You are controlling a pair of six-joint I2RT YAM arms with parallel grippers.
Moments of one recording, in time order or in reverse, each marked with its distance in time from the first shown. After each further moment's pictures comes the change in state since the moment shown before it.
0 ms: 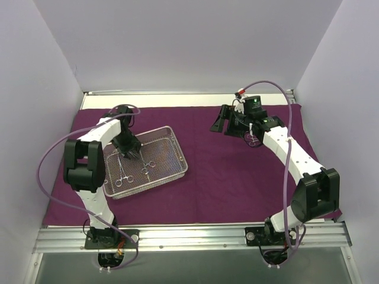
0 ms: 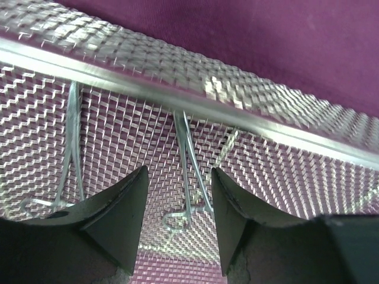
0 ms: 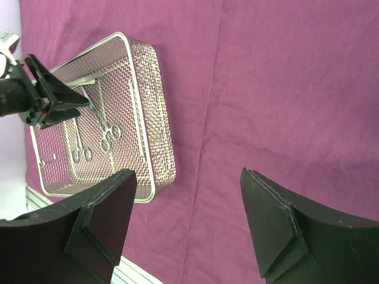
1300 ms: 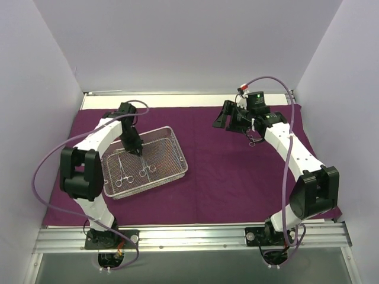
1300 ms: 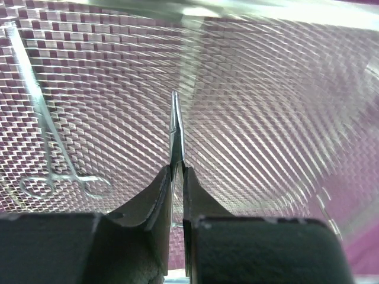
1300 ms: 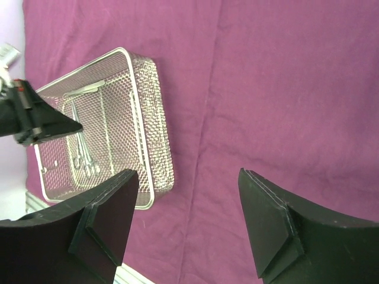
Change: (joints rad) left arm -0.046 -0.069 -0.021 -0.025 0.103 0.142; right arm -0.030 0.020 0.060 -0.027 -0.009 -0.027
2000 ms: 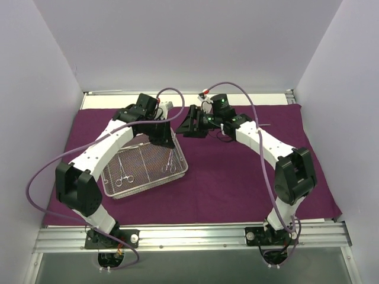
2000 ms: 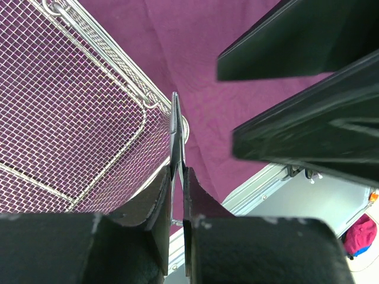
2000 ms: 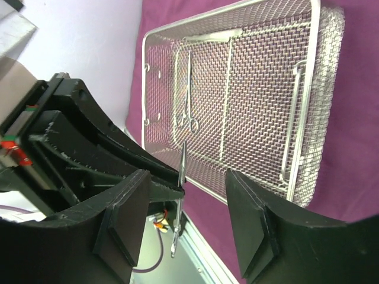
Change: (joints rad) left arm -0.285 -0.180 0.149 0.046 0.417 0.336; right arm 0.240 0.209 0.068 0.286 -0.272 0.285
